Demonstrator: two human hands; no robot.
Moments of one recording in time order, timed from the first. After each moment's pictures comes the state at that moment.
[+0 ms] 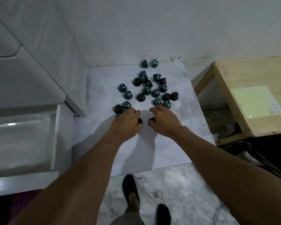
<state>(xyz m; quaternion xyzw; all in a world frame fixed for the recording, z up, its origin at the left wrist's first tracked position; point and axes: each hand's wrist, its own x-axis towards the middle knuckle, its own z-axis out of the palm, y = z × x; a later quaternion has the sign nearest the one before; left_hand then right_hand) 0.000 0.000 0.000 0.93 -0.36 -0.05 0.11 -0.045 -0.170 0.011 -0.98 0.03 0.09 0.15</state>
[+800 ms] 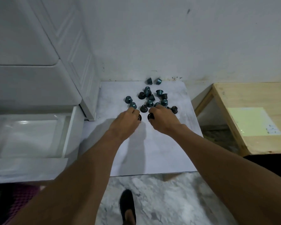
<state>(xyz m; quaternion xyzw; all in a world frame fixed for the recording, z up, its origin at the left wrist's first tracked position) -0.011 -0.001 0.064 0.95 -0.29 -0.03 0.13 -0.040 -0.167 0.072 -0.99 -0.02 0.02 0.14</state>
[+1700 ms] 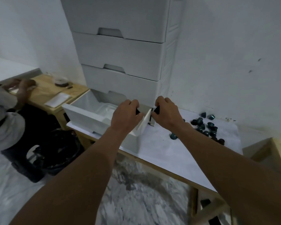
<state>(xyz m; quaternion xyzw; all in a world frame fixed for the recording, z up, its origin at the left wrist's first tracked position) -0.172 0.179 0.201 0.96 0.00 0.24 0.17 -0.117 0.018 0.201 -0.93 -0.23 -0.12 0.25</state>
